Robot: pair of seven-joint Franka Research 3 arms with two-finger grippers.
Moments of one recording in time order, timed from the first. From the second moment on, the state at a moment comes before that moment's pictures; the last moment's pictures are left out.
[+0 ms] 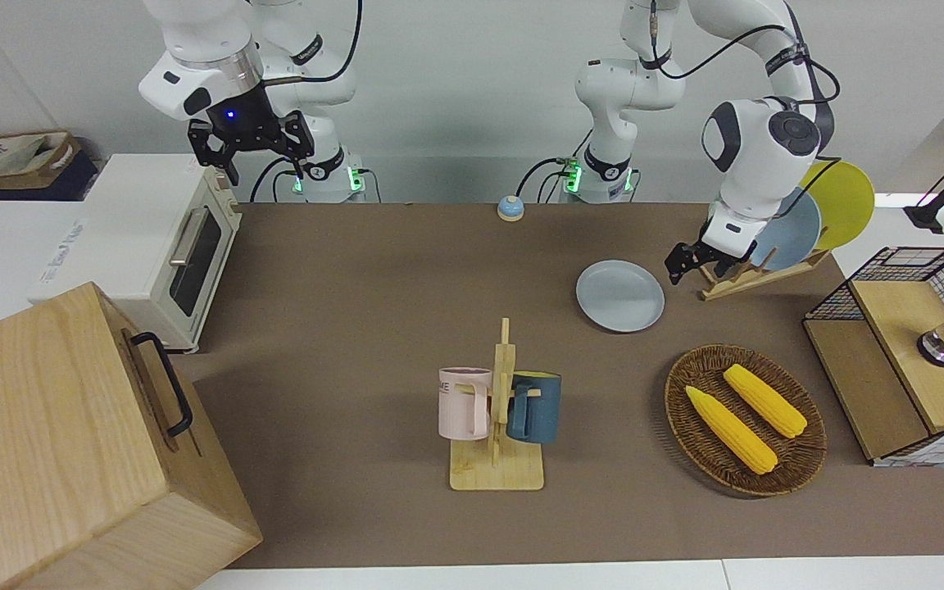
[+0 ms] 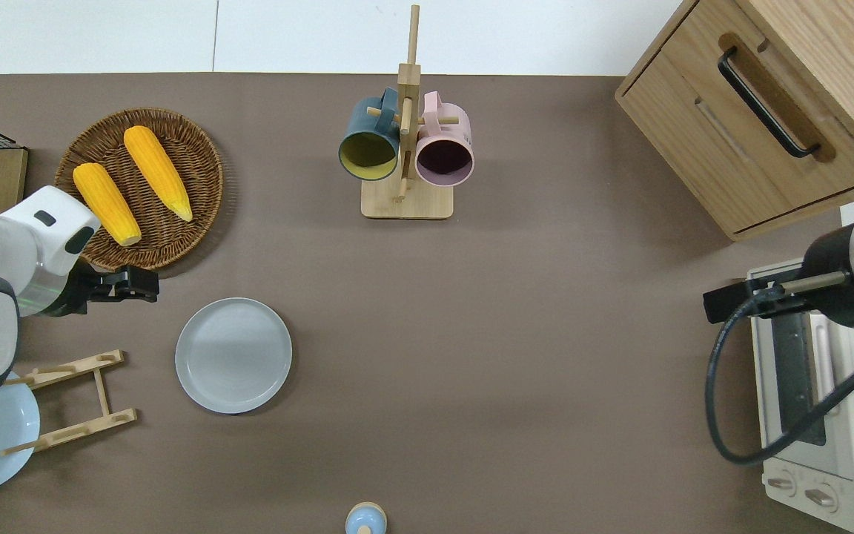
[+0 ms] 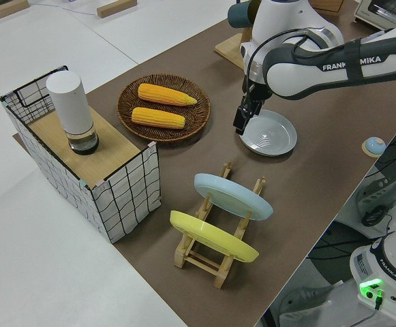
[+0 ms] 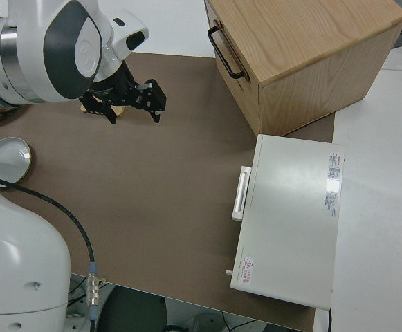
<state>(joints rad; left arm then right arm) -0.15 -0.08 0.15 -2.30 0.01 2.21 -0.12 0.02 -0.01 0.12 -1.48 0.00 1.39 0.02</state>
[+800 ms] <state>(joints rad) -0.15 -0.06 0.14 -2.51 0.05 2.50 -0.12 0.02 -0.01 0.12 -1.48 0.00 1.39 0.02</state>
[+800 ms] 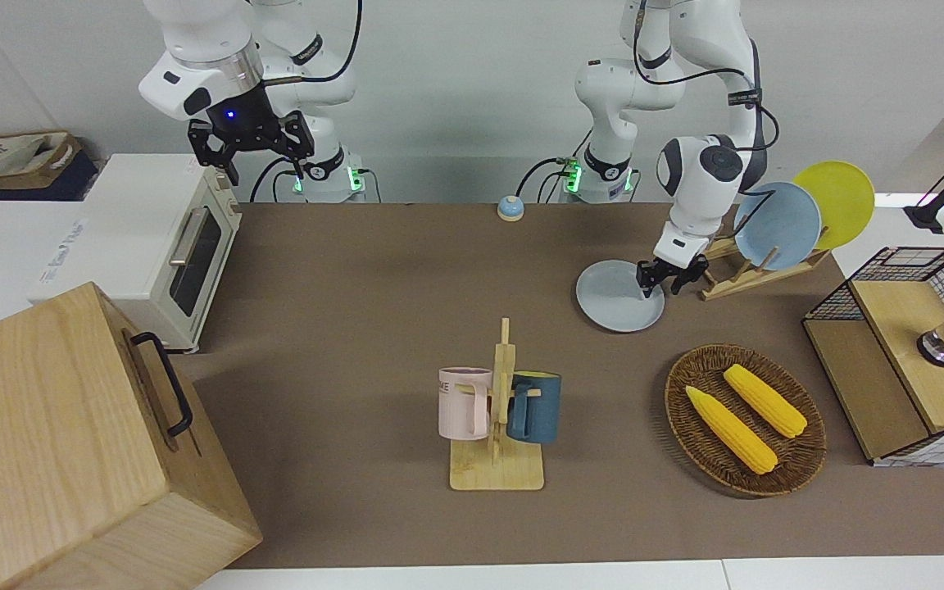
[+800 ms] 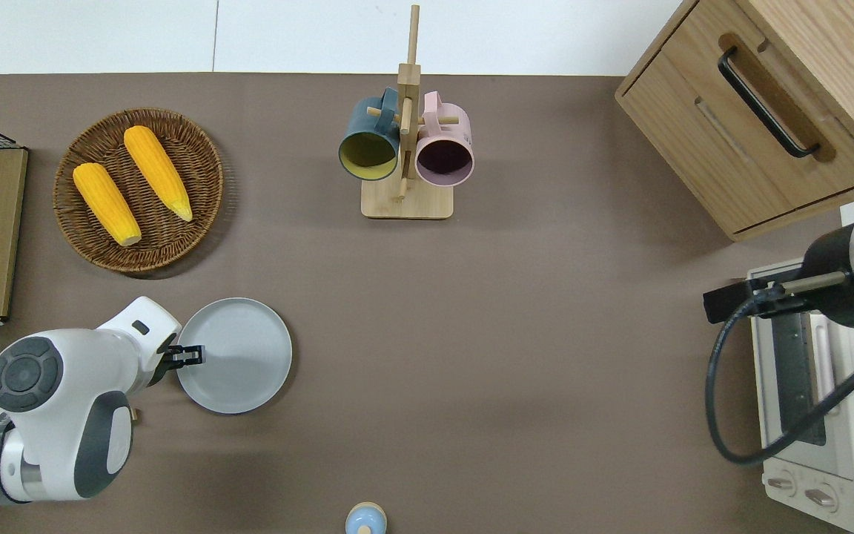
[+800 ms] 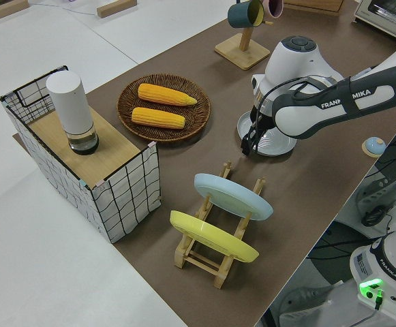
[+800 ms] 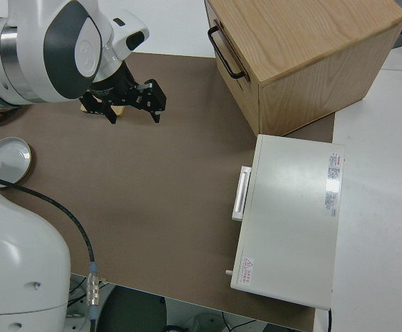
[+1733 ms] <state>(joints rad) -0.15 -0.05 0.13 -2.51 0.06 2.52 -0.11 0.02 -0.01 0.12 -1.48 0.00 1.39 0.02</state>
